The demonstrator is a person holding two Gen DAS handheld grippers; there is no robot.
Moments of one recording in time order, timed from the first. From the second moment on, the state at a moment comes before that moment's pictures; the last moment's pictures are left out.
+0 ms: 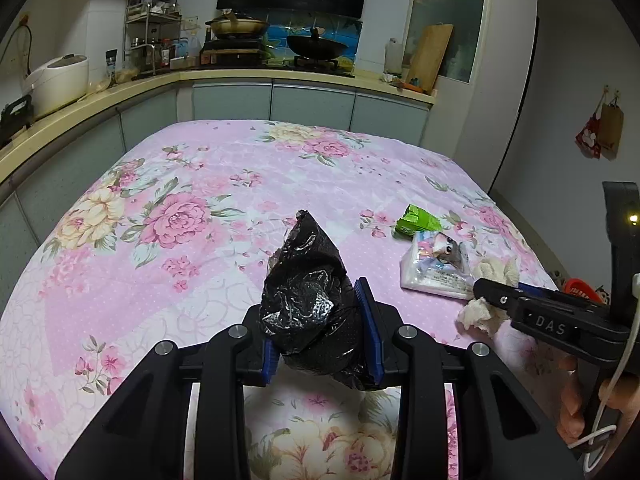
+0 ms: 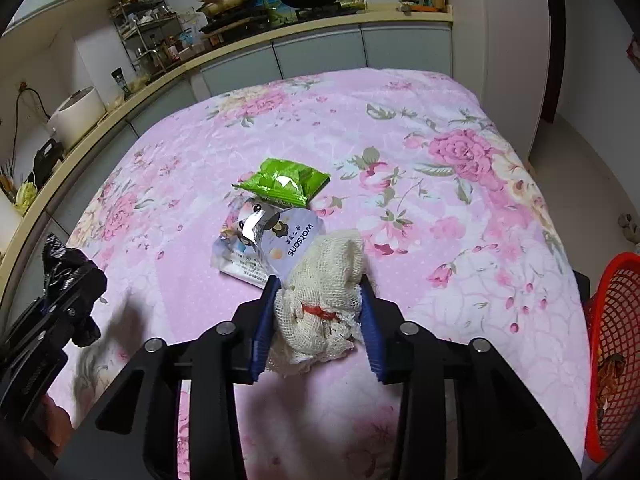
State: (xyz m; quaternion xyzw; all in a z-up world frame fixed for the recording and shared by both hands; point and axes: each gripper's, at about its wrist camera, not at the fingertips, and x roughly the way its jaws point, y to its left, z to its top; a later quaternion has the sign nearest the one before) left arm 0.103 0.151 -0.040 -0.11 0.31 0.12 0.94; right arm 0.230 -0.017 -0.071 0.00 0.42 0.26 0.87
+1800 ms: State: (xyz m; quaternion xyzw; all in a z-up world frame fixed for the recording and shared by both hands) left arm 0.119 -0.004 0.035 0.00 0.24 -0.01 0.97; right arm 0.155 -0.210 0.036 0.11 0.25 0.18 0.94
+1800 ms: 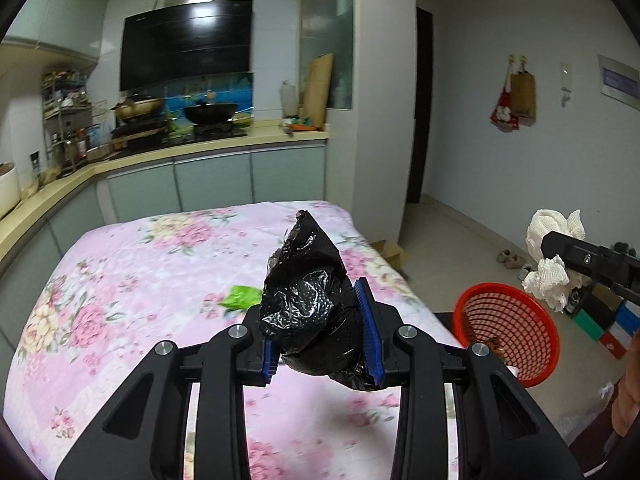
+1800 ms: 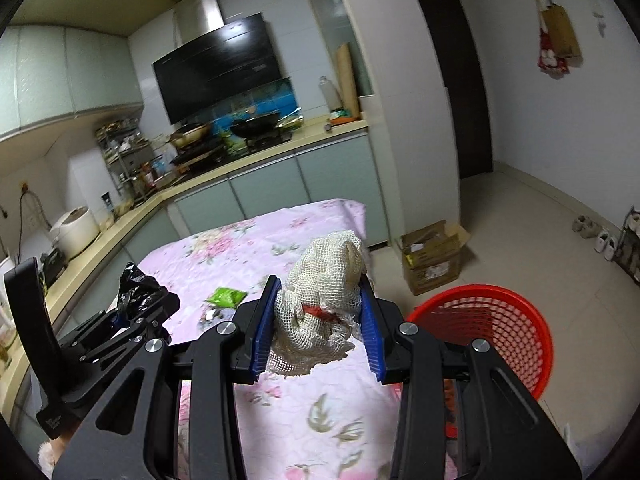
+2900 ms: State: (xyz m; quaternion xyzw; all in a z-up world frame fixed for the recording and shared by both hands) left arm 0.194 -0.166 0.000 0.04 0.32 -0.19 0.92; right arm 0.190 -0.320 -0.009 0.18 0.34 -0.03 0.92
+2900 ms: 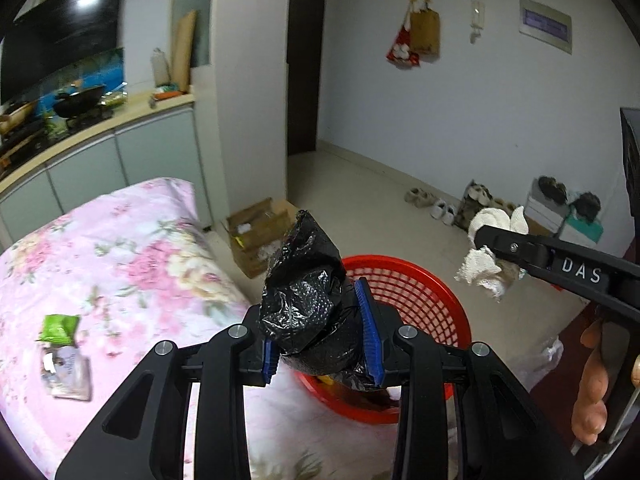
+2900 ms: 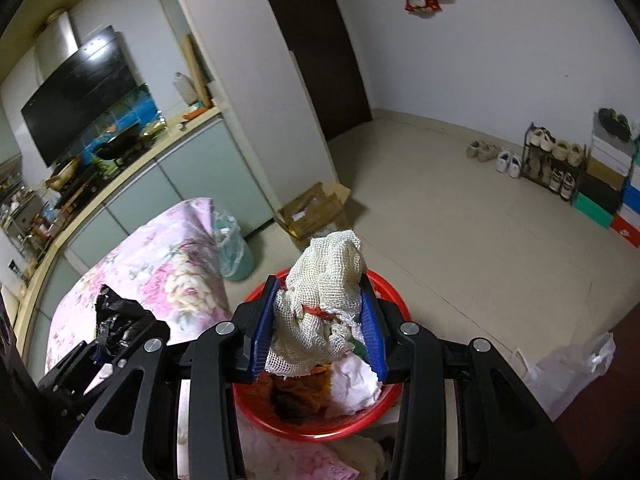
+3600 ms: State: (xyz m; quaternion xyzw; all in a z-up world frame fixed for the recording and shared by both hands) left arm 0.217 -0.168 -0.026 0.03 0.36 -0.19 0.91; right arm 0.203 -0.339 -0.035 0.23 0.36 -0.04 0.90
